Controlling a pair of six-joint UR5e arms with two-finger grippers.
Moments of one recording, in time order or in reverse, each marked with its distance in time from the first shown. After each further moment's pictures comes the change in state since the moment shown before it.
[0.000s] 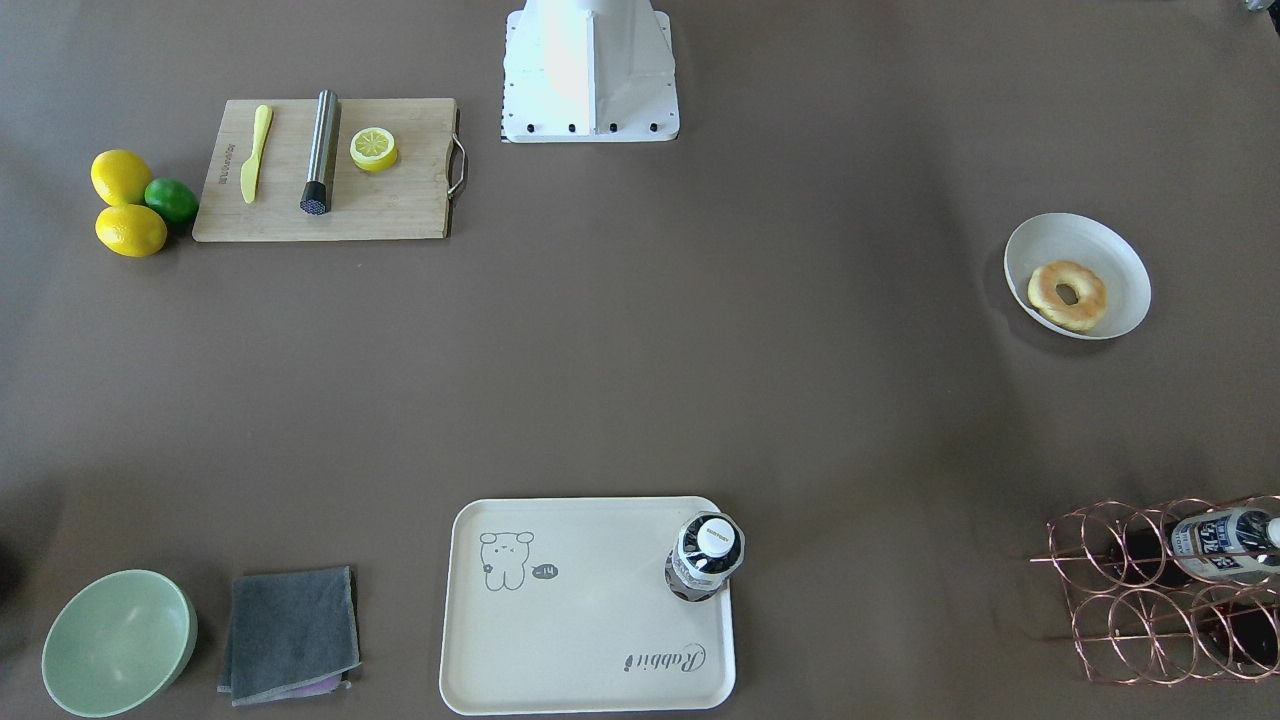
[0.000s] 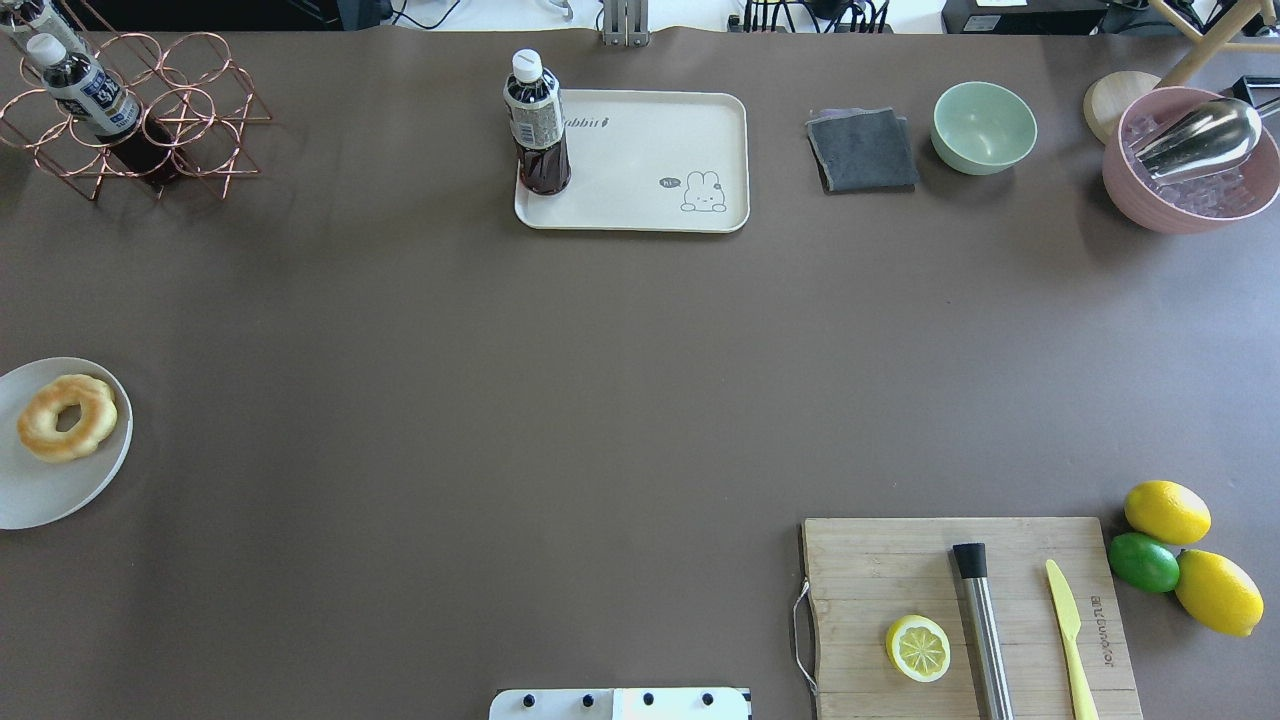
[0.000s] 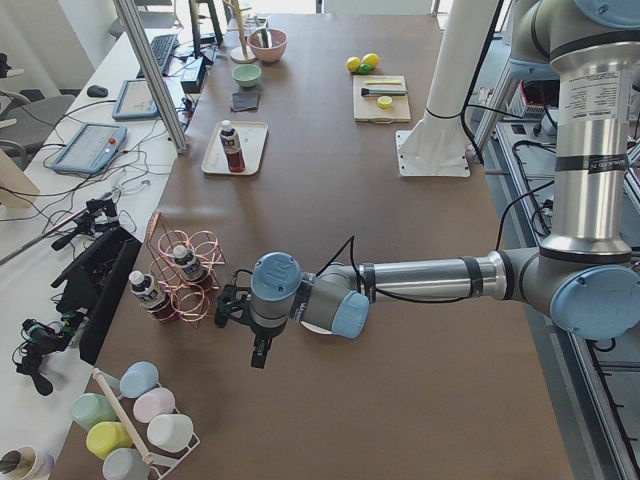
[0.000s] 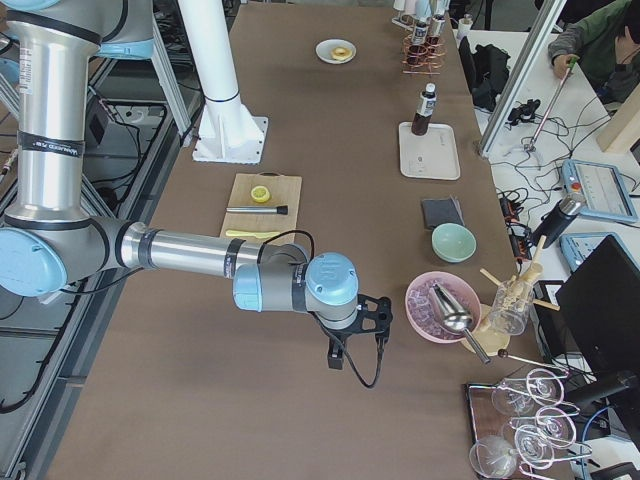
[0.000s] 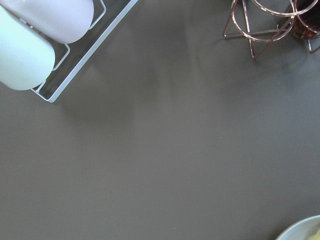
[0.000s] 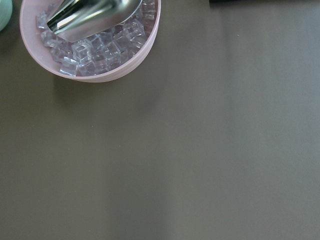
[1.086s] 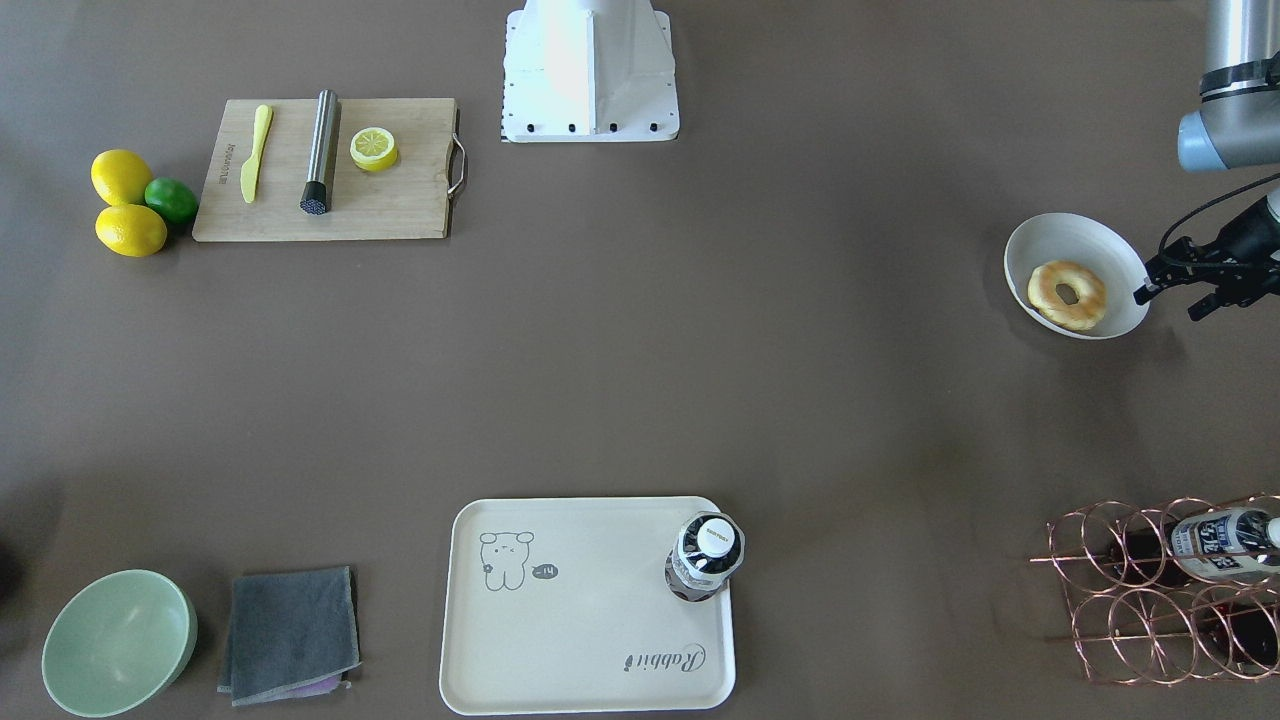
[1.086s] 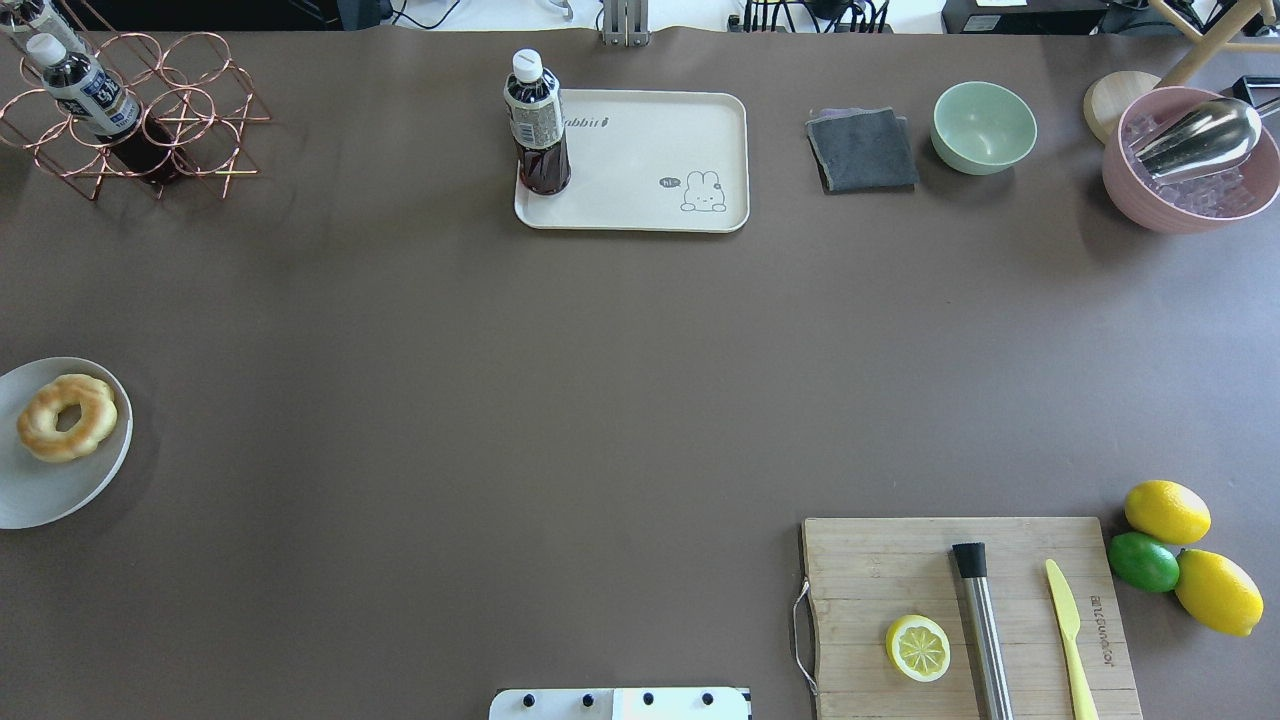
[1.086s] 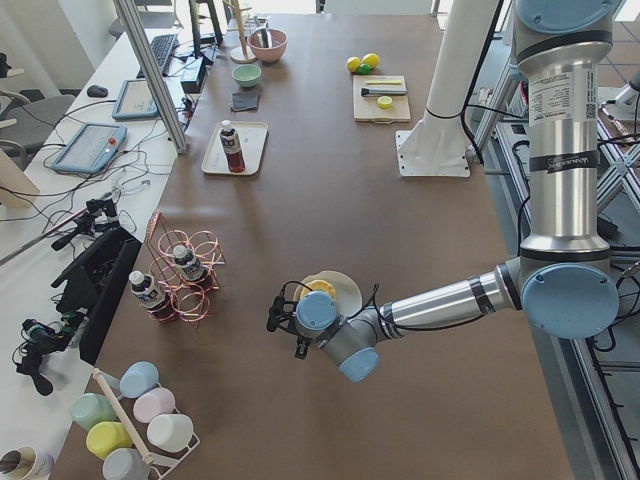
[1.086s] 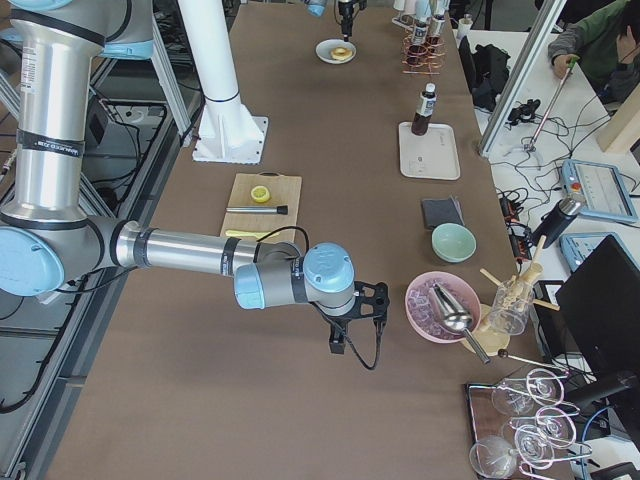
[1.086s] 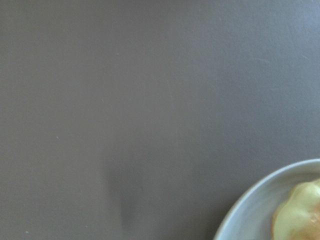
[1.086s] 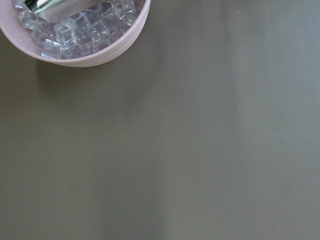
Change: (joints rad) left arm 0.358 0.052 0.299 -0.728 -0.038 -0.418; right arm -0.067 -0.017 -0.010 0.034 -0.041 0.090
